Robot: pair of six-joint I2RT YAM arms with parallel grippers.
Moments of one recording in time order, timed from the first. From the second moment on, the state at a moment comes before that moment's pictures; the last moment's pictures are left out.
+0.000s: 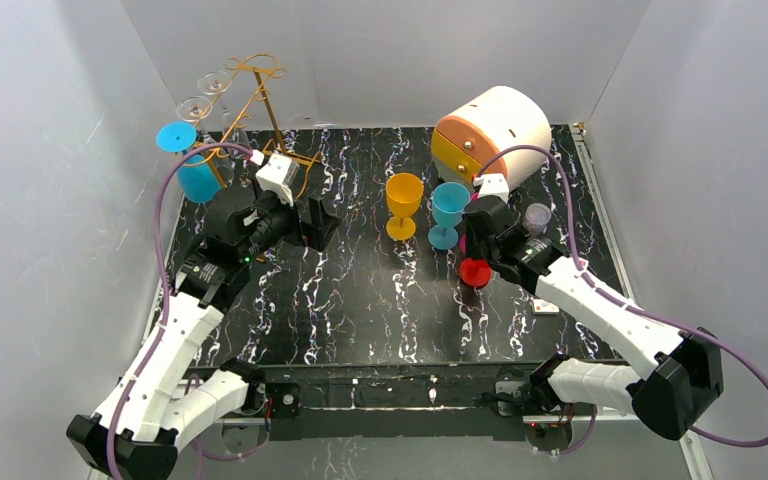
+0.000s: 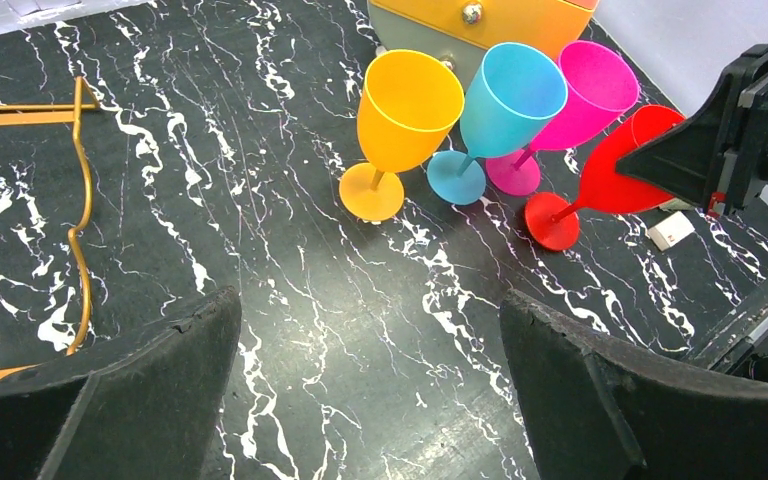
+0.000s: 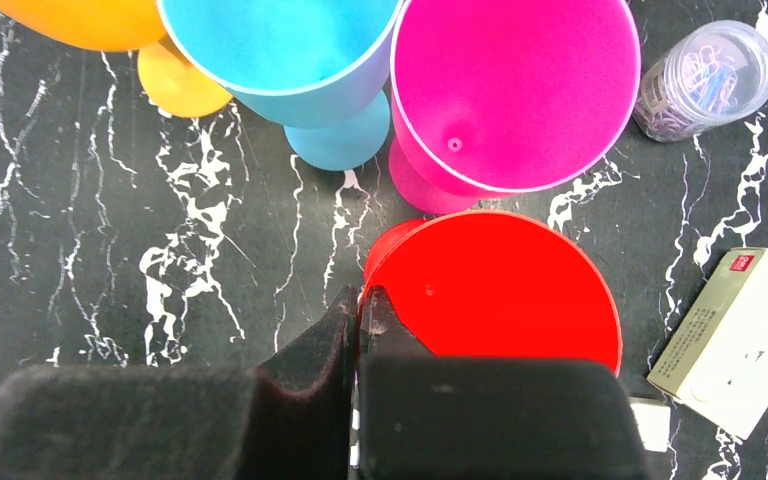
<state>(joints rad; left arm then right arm) -0.40 0.90 1.01 -0.40 0.22 -0.14 0.70 1.15 0.95 -0.54 0.44 0.39</state>
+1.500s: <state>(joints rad) -0.40 0.92 1.02 -0.42 0.22 -0.13 0.68 1.19 1.04 -0.59 0.35 0.37</state>
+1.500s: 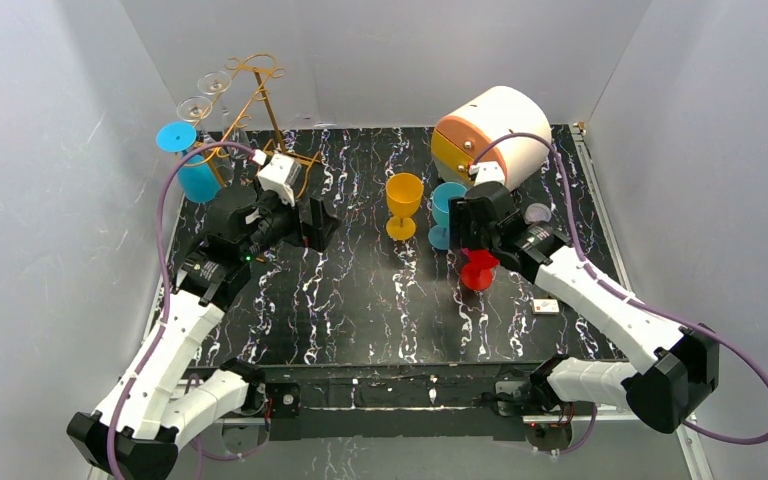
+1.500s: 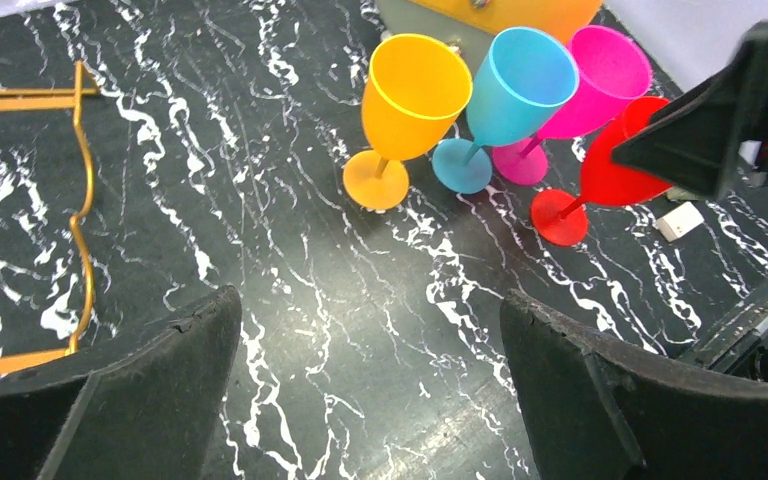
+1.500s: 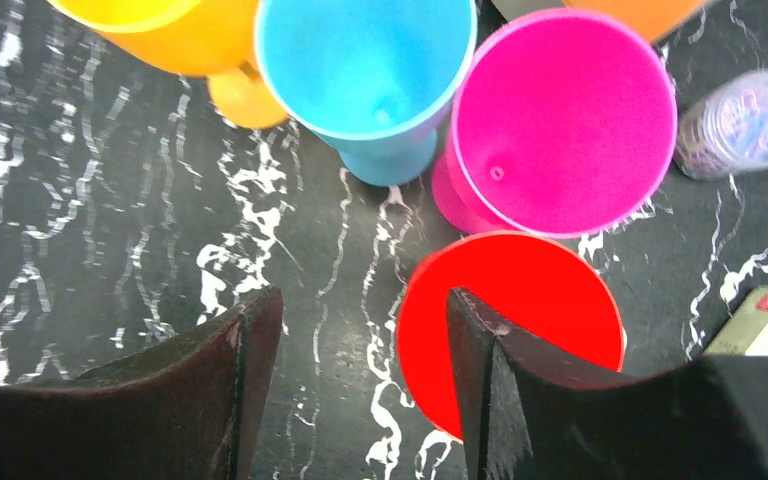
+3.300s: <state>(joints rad) -0.19 1.47 1.96 -0.95 -0.06 -0.15 0.68 1.25 1.31 -0.59 0.01 0.42</state>
